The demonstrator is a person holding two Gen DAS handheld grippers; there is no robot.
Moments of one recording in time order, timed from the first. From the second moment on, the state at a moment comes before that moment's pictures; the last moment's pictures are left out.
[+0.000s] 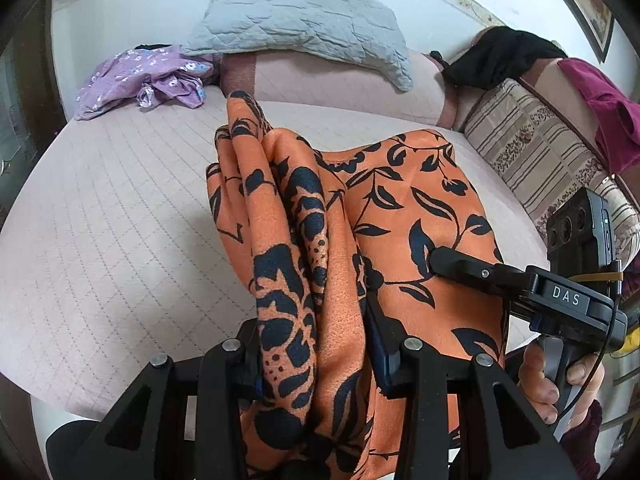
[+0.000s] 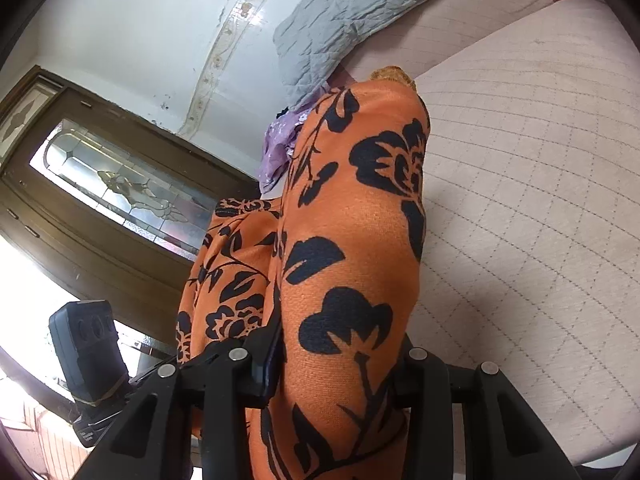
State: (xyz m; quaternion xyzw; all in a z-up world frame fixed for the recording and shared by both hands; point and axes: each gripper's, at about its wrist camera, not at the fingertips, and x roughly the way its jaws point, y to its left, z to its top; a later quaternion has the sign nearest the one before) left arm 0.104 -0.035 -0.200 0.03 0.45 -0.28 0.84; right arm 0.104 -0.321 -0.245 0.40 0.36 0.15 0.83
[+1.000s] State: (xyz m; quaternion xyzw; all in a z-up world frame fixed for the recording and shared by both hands) left arm 0.084 -0.043 -0.187 0.10 0.39 -0.19 0.90; right arm 0.109 -0.321 -0.252 0.40 0.33 0.20 0.83
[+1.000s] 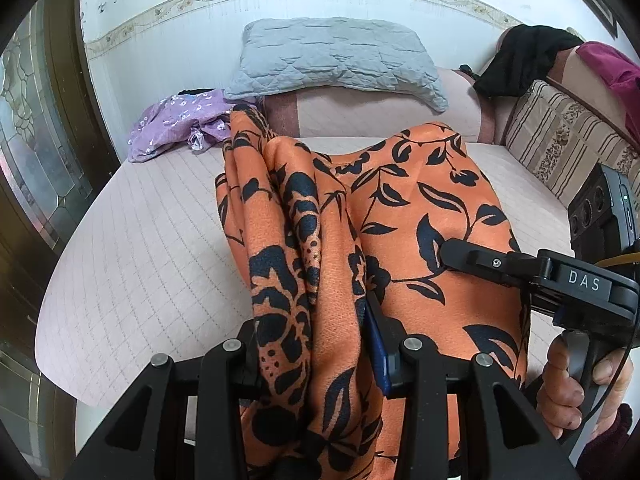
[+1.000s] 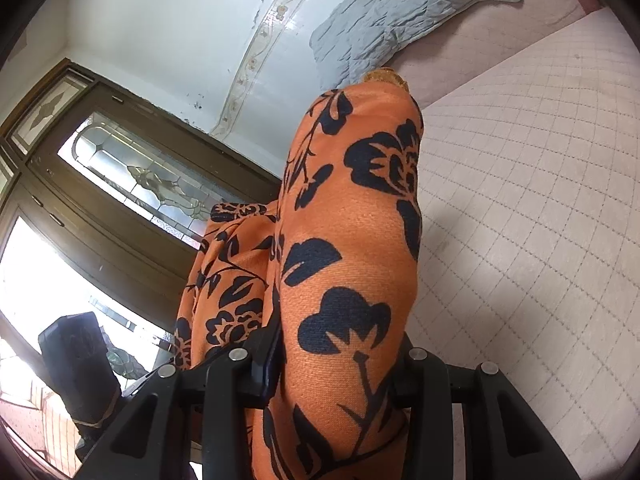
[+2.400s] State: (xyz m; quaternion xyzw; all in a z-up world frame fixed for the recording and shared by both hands) left arm 0.143 -0.074 -0.272 0.12 0.47 -0.14 0.86; right arm 0.165 -0.320 -0.319 0.41 0.42 0.14 0.80
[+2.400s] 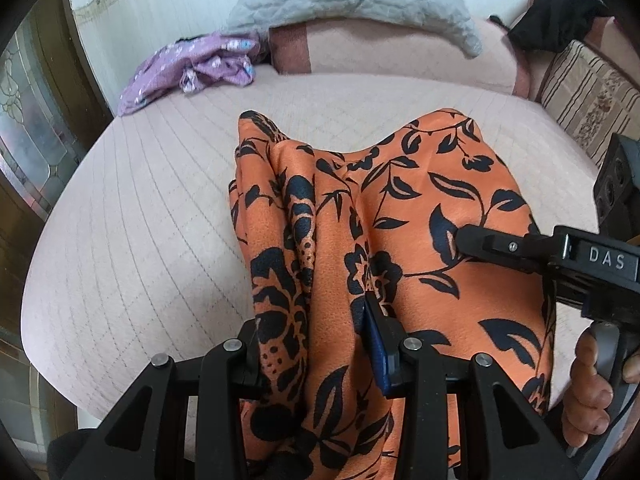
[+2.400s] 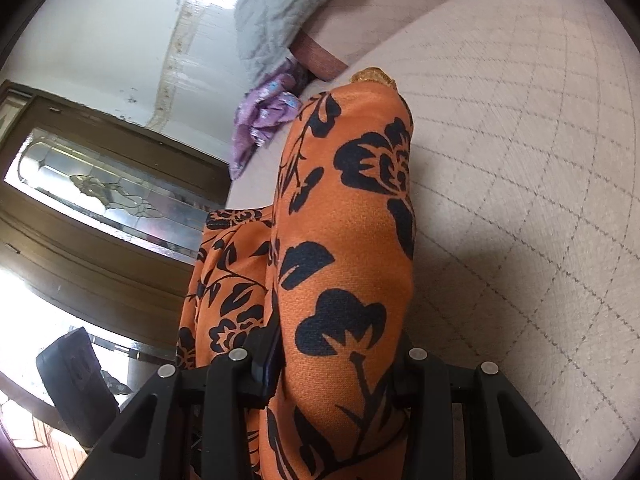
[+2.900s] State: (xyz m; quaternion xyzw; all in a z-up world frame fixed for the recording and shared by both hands) left arm 0.138 -0.062 -0.270 0.16 0.46 -0.09 0.87; right arm 0.160 -0.329 -0.320 0.41 0.42 0.06 0.81
